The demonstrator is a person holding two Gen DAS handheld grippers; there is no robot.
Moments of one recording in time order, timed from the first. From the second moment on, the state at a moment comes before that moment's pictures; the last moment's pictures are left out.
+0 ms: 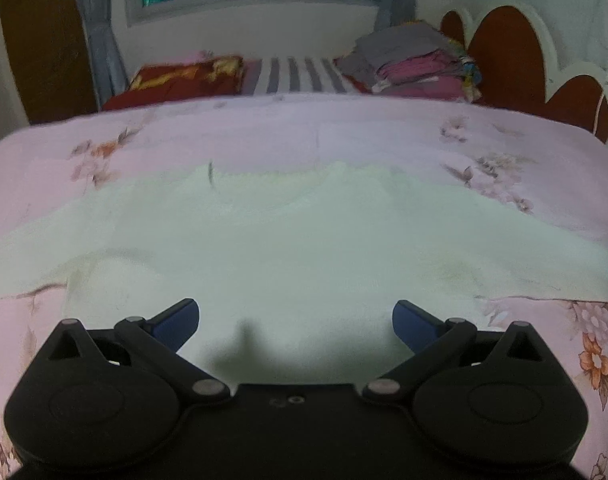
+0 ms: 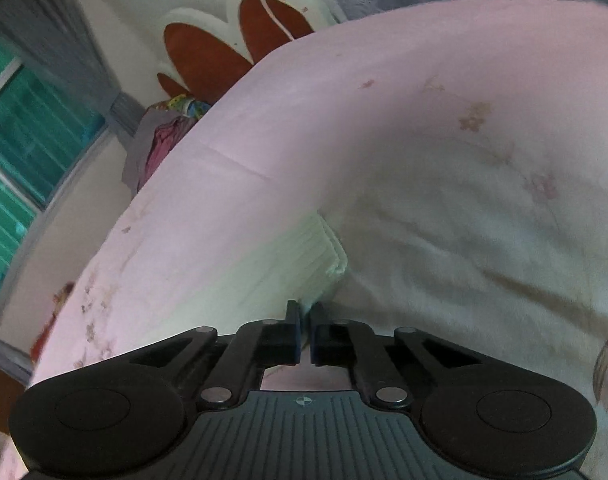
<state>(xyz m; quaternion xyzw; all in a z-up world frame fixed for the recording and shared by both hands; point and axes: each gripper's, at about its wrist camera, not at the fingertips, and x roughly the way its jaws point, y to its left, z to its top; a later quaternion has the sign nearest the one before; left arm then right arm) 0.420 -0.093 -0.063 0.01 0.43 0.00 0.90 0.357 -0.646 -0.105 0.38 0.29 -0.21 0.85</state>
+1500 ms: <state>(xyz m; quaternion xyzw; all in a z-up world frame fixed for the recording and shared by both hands) 0.453 0.106 -0.083 -0.15 0.40 -0.09 0.90 0.433 -0.129 -0.085 0.07 0.33 0.15 0.93</state>
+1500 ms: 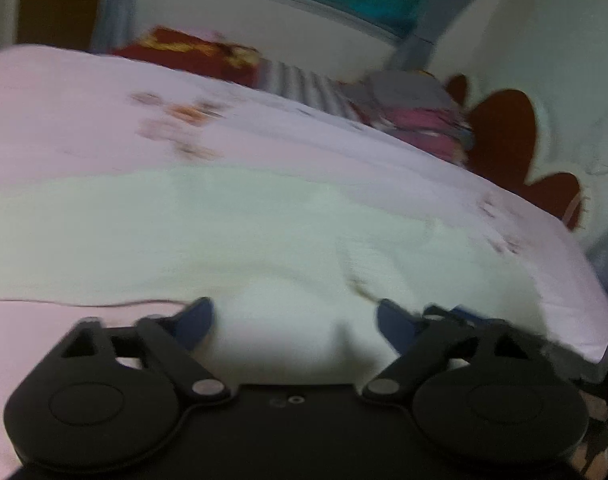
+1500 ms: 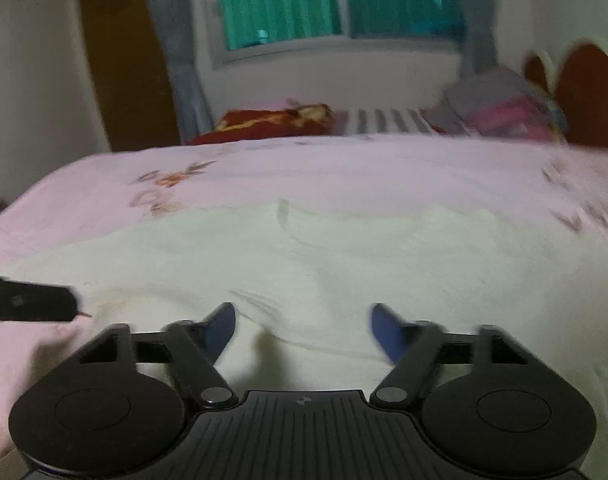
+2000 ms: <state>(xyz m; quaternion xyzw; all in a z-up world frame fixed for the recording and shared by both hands) 0.521 0.056 -0.123 -0.23 0.42 -0.15 0.87 0.417 -0.264 -0.099 0.17 0.38 0.04 0.91</state>
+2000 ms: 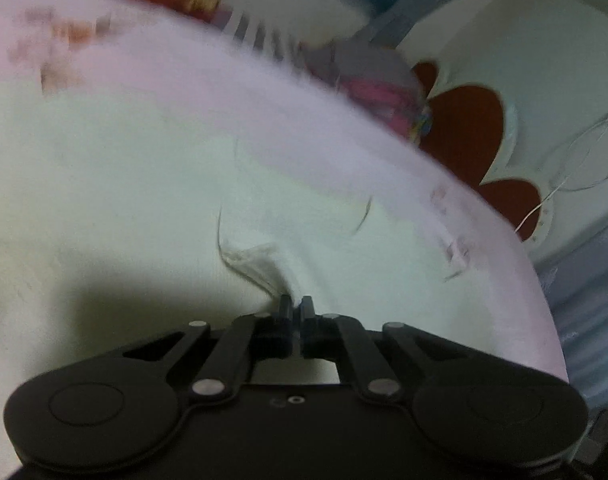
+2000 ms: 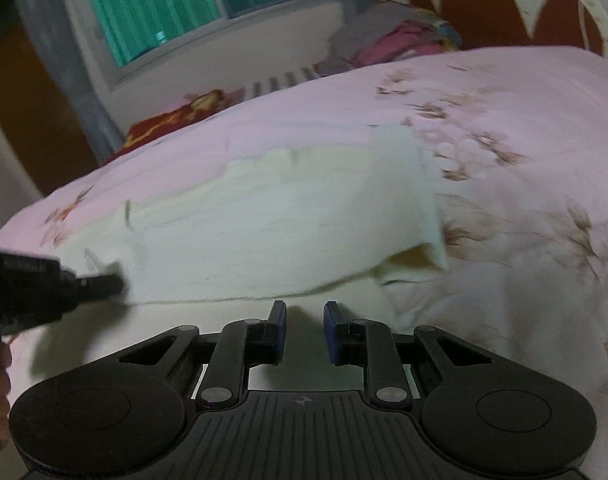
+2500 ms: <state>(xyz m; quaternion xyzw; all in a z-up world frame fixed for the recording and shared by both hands) 0.473 0.121 -0.100 -0.21 0.36 -0.09 0.91 0.409 -0.281 -0.097 0.17 0.38 0.03 0.91</state>
